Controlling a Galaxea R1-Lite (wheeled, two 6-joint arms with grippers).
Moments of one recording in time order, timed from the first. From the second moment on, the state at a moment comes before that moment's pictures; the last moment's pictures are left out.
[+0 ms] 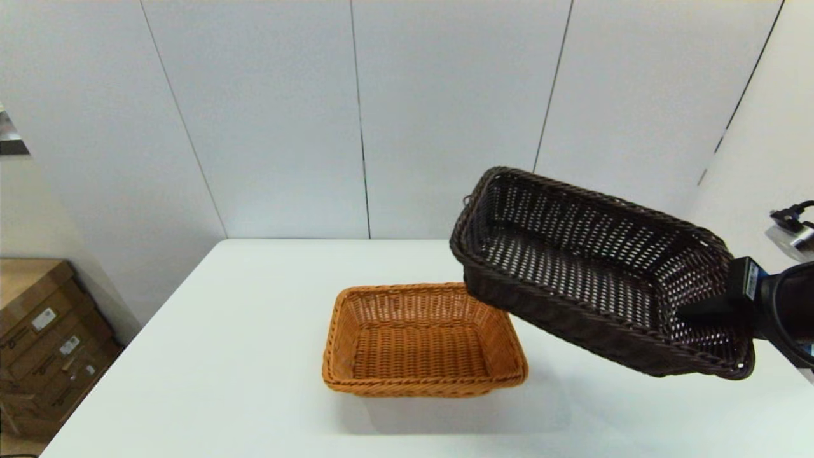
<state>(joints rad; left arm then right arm) 0.01 0.00 0.00 -0.01 0.04 -0.08 -0.07 1.40 -0.93 0.41 0.36 0.59</state>
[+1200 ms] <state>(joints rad) 0.01 0.00 0.00 -0.01 0.04 -0.08 0.23 1.72 -1.21 0.48 0.32 0.53</state>
